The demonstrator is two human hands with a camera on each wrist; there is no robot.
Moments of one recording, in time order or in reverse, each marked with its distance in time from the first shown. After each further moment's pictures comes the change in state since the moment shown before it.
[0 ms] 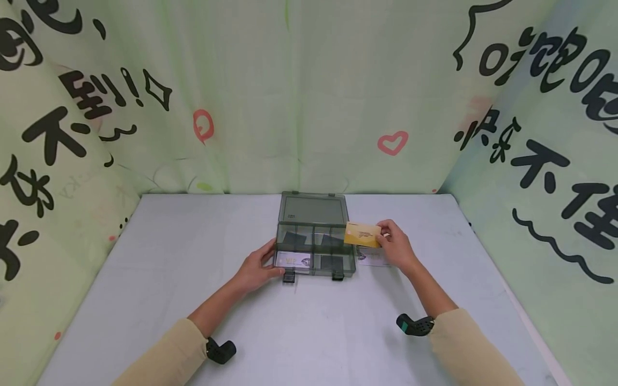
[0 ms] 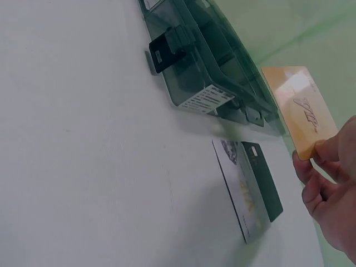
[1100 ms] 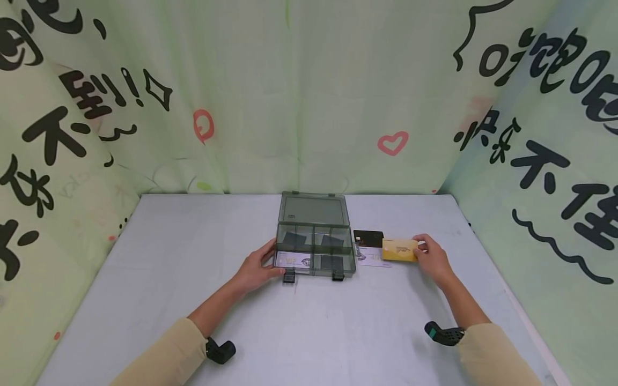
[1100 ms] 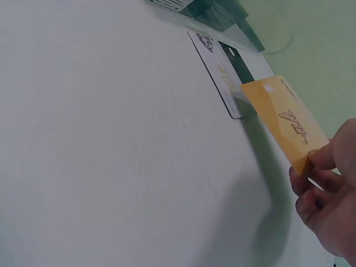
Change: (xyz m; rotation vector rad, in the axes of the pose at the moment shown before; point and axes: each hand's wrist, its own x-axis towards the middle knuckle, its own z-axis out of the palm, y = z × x) left_hand -0.001 0.001 0.000 0.004 0.001 -0.009; right_hand -0.015 0.068 -0.044 -0.136 0.045 0.231
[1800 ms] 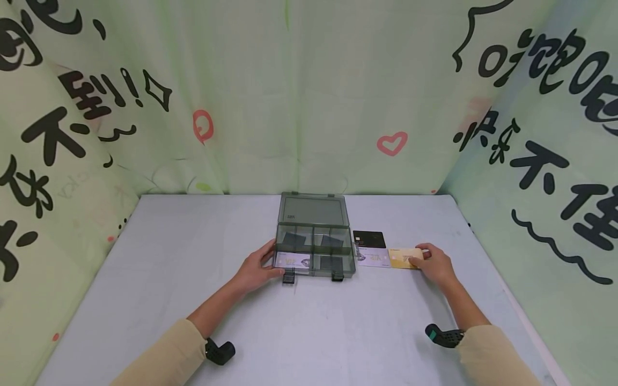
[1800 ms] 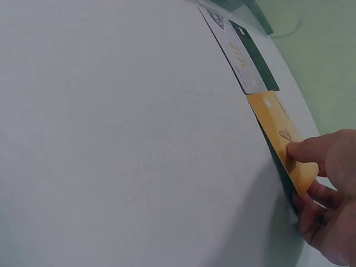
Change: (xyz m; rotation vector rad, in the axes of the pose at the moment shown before) left_hand 0.000 0.000 0.001 -0.016 0.004 -0.006; right_hand -0.006 0.012 -0.001 -0.076 -0.018 0.115
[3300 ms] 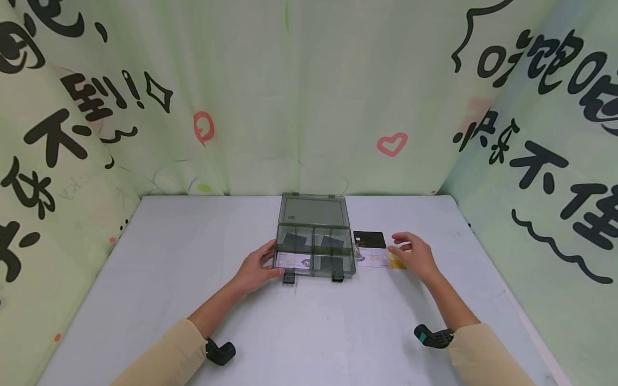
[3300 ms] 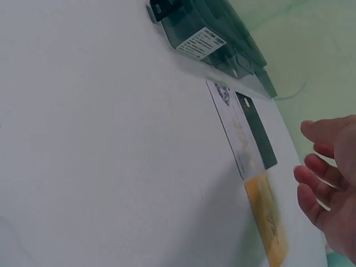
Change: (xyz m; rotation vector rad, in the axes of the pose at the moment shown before) left_hand 0.000 -0.001 0.000 0.030 0.031 0.021; right_hand -0.009 -0.049 0.011 0.068 0.016 -0.242
